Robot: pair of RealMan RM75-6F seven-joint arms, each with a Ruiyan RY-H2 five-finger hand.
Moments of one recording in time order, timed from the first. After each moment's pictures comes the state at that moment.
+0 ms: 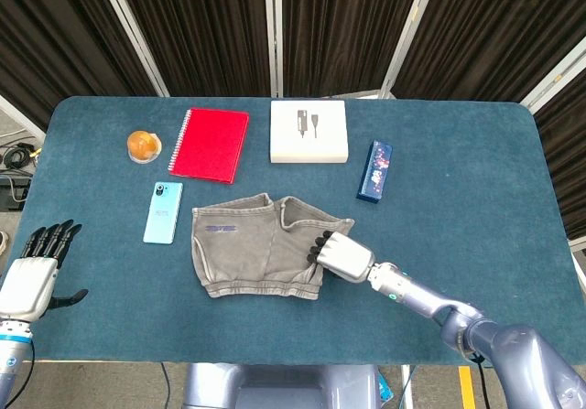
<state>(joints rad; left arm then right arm) -0.15 -1.14 -0.03 -1.65 1.45 1.36 0.10 0.80 -1.77 -0.12 -0.73 -1.90 1.29 0.34</state>
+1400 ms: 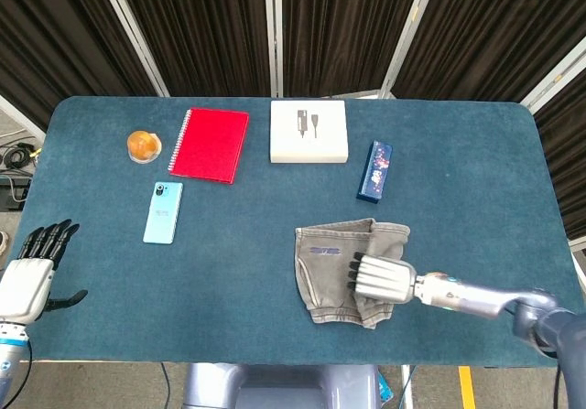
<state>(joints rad) -0.14 -1.11 -0.02 -1.67 1.47 1.37 0.04 0.88 -1.43 -0.26 -0.97 -2.16 1.33 0.08</state>
